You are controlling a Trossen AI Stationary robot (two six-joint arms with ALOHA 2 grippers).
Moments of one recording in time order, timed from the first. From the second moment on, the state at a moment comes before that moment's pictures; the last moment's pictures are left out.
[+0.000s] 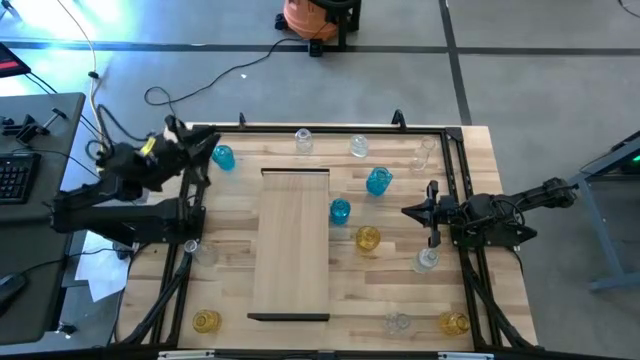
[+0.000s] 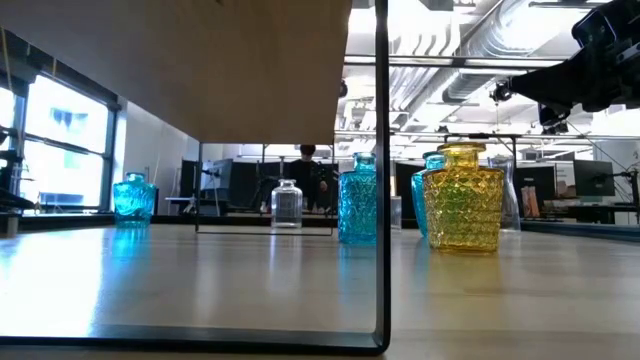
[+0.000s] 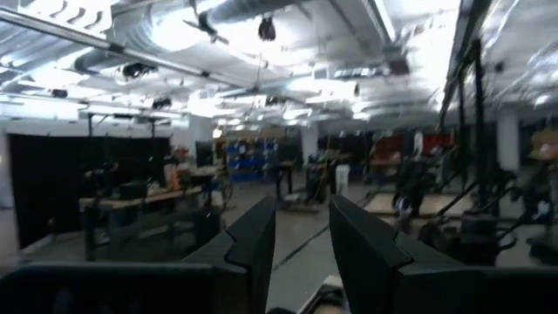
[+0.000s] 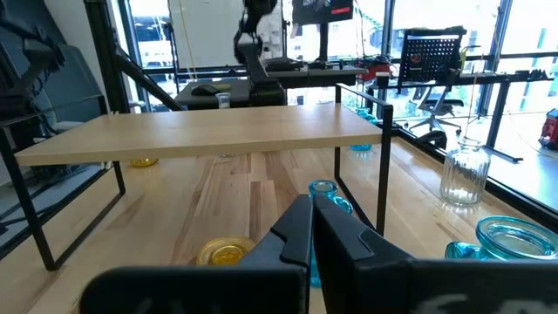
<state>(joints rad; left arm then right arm) 0.19 0.44 0.68 0.09 -0.30 0.18 0.29 0.07 0.01 0.06 0.36 0.03</state>
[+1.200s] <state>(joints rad) 0.66 1.05 1.42 -1.07 -0.39 -0.03 0.29 0.07 0.01 0.08 0.57 0.10</state>
